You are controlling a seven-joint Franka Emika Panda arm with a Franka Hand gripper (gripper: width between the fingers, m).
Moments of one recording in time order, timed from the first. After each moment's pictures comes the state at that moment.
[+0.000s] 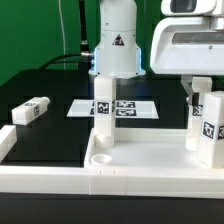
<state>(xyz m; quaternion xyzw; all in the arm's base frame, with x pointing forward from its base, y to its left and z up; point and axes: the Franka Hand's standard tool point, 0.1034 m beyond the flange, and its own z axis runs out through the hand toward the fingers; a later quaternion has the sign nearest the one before) 0.631 0.114 0.113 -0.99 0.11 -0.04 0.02</state>
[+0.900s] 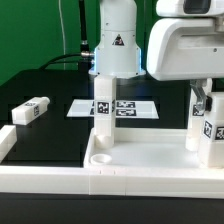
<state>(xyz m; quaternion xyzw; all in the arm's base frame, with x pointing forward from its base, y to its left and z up) 0.633 0.106 0.111 -1.00 -0.08 -0.04 0.01</state>
